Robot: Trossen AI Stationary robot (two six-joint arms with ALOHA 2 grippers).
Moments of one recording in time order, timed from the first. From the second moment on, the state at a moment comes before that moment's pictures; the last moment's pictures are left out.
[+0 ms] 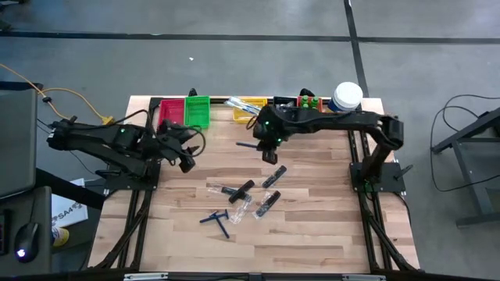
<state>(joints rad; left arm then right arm) -0.19 0.92 1.07 -1.02 -0.61 -0.55 -0.23 1.76 1.41 -0.63 -0.24 -0.04</state>
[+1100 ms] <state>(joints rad) 0.07 0.94 1.07 -0.17 -0.24 -0.11 -0.18 1.66 1.42 0.12 -0.24 -0.01</state>
